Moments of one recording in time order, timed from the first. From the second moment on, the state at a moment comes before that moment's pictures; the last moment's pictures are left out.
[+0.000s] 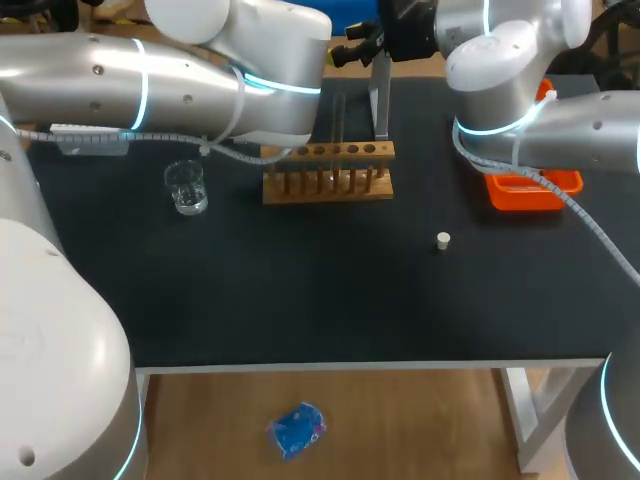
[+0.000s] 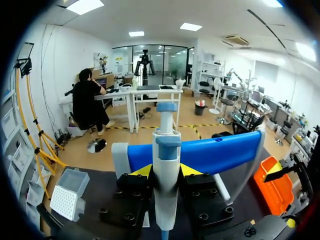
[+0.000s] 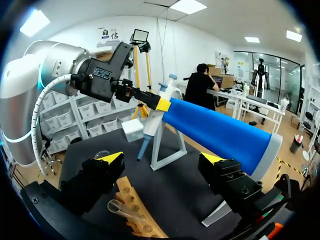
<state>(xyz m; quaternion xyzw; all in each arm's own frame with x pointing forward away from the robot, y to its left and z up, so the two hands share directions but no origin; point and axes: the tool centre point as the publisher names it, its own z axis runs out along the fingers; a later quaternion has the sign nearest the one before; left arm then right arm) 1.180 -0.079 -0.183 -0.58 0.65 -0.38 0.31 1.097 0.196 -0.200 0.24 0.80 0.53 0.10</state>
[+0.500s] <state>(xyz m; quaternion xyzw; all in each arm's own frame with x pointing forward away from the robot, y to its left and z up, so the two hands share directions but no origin) 1.182 -0.076 -0.198 -0.59 0.66 -0.36 0.30 1.096 0.196 -0.199 0.24 0.80 0.53 0.10</state>
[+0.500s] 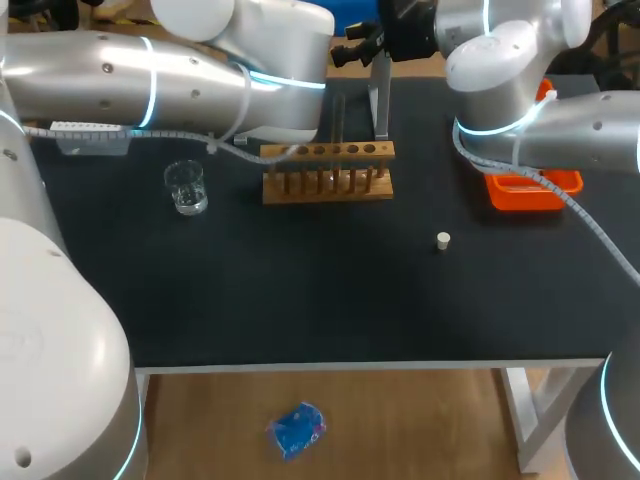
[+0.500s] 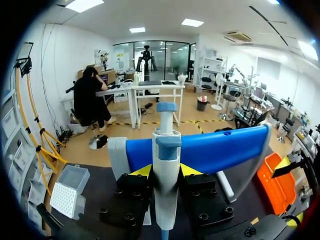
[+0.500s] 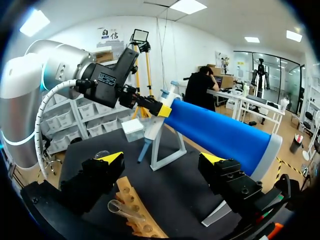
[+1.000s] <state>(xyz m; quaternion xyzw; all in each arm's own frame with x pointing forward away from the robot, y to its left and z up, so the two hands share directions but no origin) 1.176 -0.081 -0.211 -0.60 0.66 -0.35 0.29 1.096 0.196 -0.199 0.24 0.80 0.53 0.10</state>
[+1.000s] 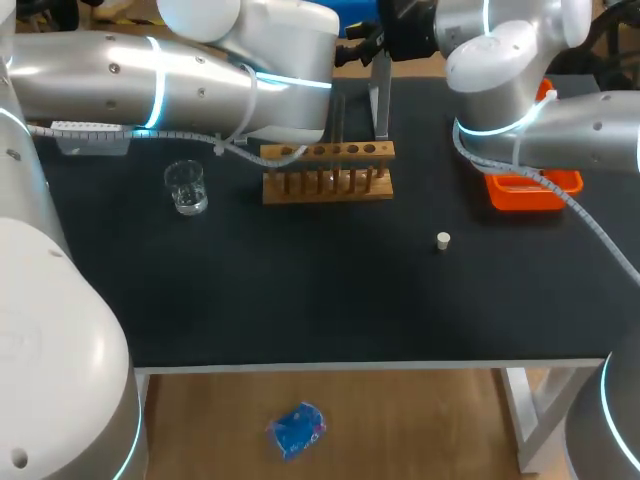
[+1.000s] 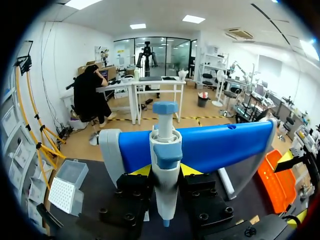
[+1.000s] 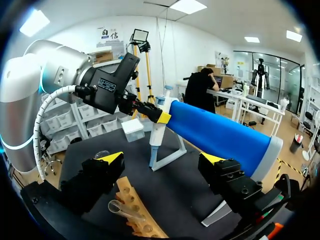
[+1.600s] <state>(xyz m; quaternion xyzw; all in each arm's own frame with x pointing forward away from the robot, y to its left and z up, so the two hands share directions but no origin) 1.176 -0.086 -0.214 -0.60 0.67 -0.34 0.29 1.096 0.196 -0.199 0.24 0.80 0.53 0.10</state>
